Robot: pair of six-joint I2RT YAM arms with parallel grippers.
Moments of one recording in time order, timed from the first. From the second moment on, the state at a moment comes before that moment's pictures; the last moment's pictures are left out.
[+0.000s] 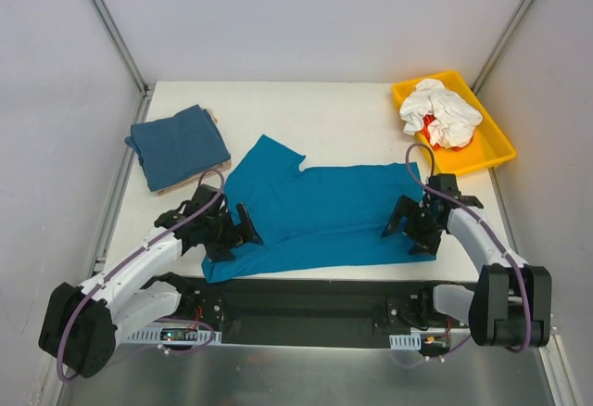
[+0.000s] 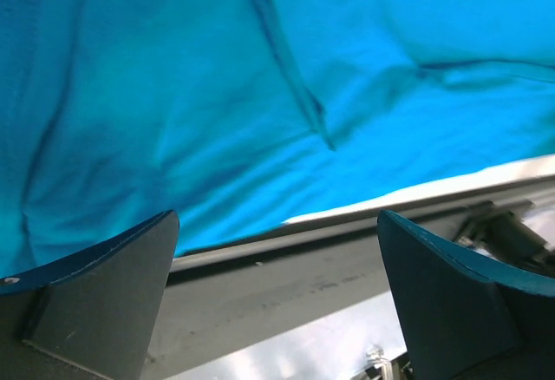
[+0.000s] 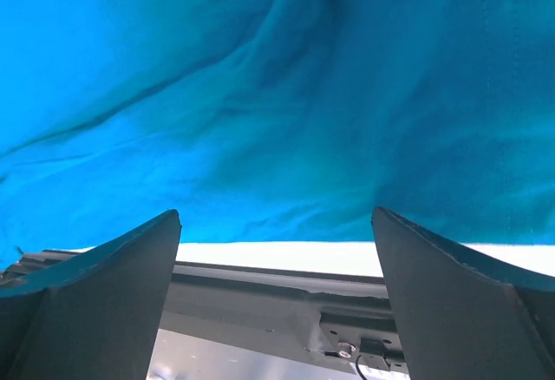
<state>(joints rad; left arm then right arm) -0.44 0.96 0.49 -0.64 0.29 -0.89 0.01 1.19 0.61 -0.78 -0.28 0.44</state>
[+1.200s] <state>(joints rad) -0.55 1.49 0.79 -0.61 0.22 -0.83 0.01 1.09 0.68 -0.85 -0.18 0.39</state>
